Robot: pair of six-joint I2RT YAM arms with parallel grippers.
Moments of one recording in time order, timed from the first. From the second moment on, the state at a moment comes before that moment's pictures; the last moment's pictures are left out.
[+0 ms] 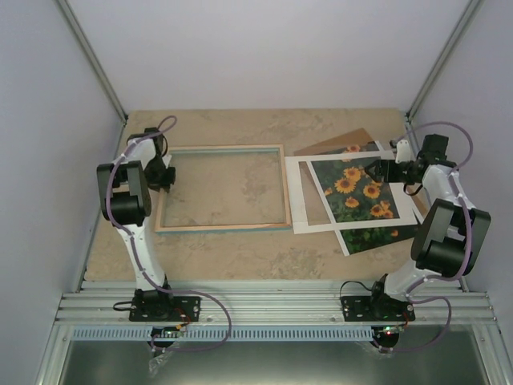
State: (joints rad) left arm 0.13 2.13 1.58 -1.01 -0.06 0.09; right arm -0.32 1.62 1.15 -0.57 -0.62 -0.29
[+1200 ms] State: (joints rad) left arm -0.16 2.05 2.02 -0.81 0.23 0.04; right arm -0.33 1.68 1.15 -0.58 -0.65 -0.34
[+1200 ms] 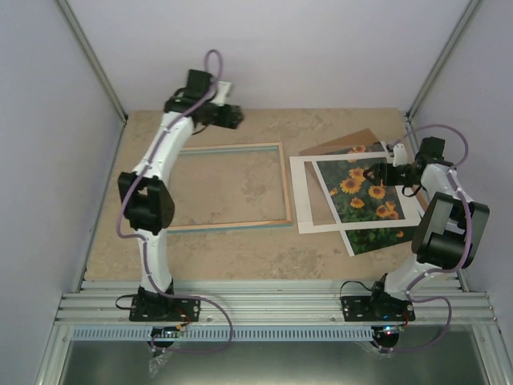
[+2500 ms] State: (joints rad) left arm -0.57 2.65 2.36 -0.44 0.23 -0.63; right arm -0.37 1.65 1.04 -0.53 -0.49 -0.38
